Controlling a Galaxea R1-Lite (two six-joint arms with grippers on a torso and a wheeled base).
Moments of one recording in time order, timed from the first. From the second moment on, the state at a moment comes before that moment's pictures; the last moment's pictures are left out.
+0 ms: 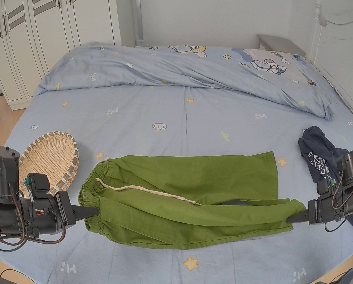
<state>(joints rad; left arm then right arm) -0.40 1.24 -0.54 -0.10 -0.22 -0.73 0.10 1.34 -0.54 0.05 0.54 0.20</state>
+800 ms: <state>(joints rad) -0.40 1.22 -0.50 -0.10 -0.23 -0.72 0.08 1.49 -0.57 0.18 0.56 0.18</state>
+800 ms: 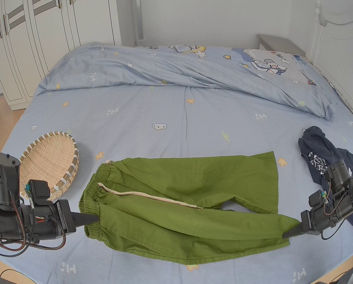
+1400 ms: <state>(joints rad) -0.40 1.22 -0.50 -0.10 -0.23 -0.72 0.10 1.50 -0.53 0.27 0.54 0.08</state>
